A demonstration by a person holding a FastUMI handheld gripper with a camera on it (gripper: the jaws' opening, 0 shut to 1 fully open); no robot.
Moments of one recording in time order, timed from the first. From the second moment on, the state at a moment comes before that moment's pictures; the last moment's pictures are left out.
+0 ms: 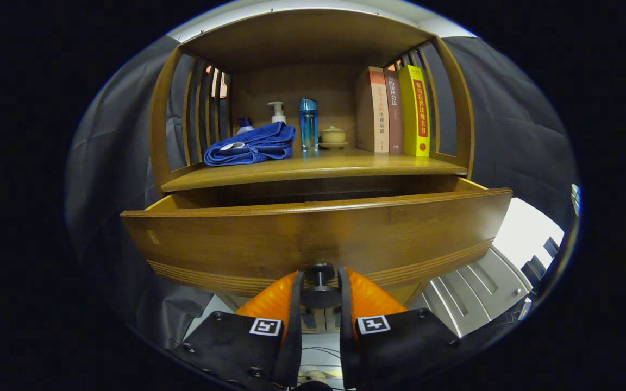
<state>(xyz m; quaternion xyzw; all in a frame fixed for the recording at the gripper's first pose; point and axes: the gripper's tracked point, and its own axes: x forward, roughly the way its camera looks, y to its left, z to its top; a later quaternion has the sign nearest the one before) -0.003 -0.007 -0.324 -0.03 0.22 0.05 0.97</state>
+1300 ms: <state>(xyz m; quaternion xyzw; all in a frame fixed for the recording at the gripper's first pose) -0.093 -0.019 -0.324 -0.05 0.25 0.05 0.97</state>
